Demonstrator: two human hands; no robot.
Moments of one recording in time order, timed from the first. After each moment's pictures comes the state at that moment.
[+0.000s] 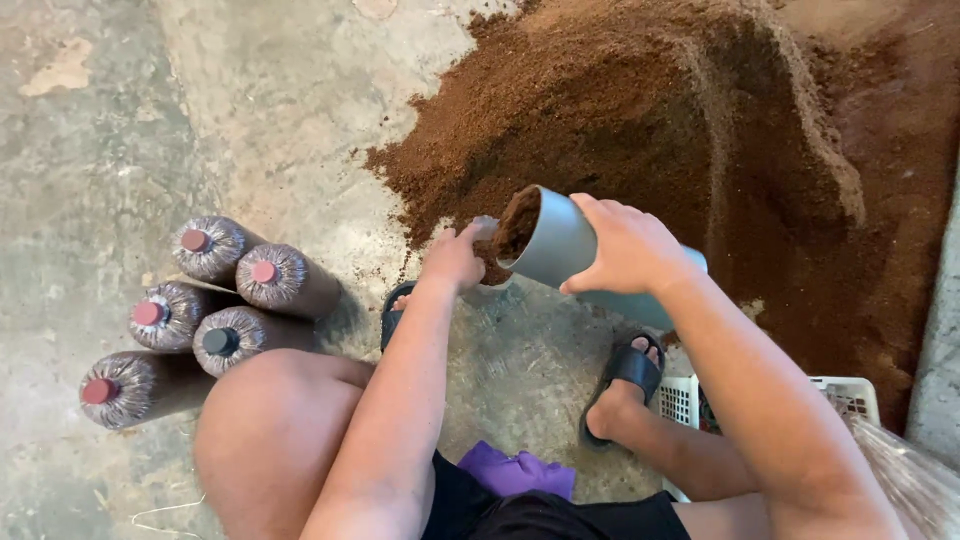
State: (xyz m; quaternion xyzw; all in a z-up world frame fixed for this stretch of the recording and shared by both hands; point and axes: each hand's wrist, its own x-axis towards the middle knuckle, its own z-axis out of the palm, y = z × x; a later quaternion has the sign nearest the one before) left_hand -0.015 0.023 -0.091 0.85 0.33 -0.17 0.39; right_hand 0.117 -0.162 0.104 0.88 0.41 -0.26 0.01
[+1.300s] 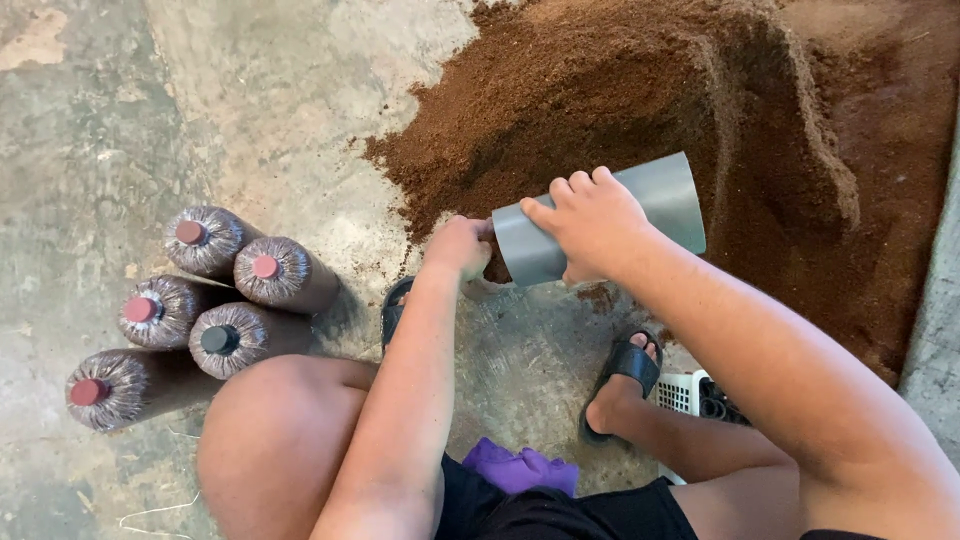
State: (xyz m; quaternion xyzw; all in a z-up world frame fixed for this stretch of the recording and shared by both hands) left_hand -0.018 0.036 -0.052 0.84 0.31 -0.13 0.43; right_hand 0.085 -0.096 0.119 0.72 0.60 -0.06 0.36
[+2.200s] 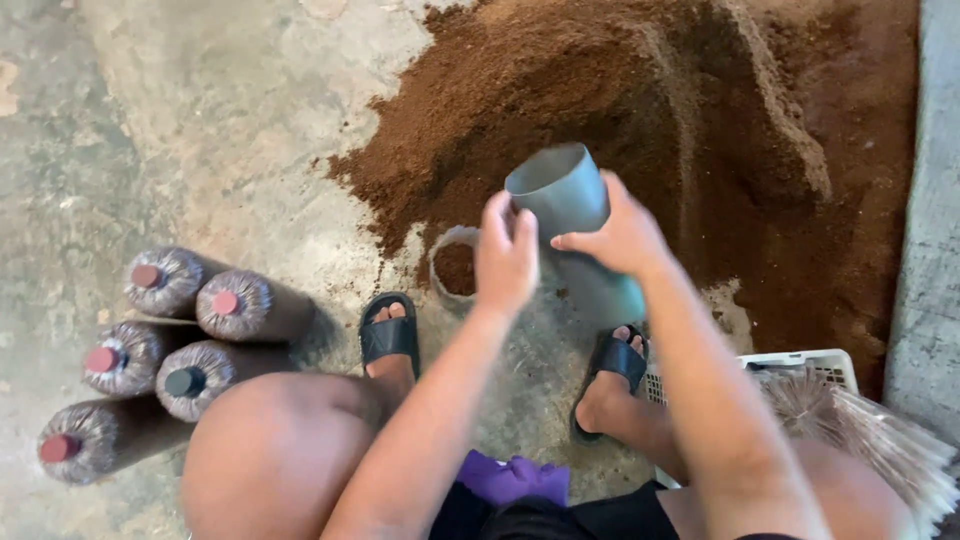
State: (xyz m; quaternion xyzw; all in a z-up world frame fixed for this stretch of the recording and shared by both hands) left_hand 0.016 -0.074 0.049 0.64 0.32 0.19 0.68; right_hand 0.158 -0.193 0.042 0.92 0.22 -0.23 -0.24
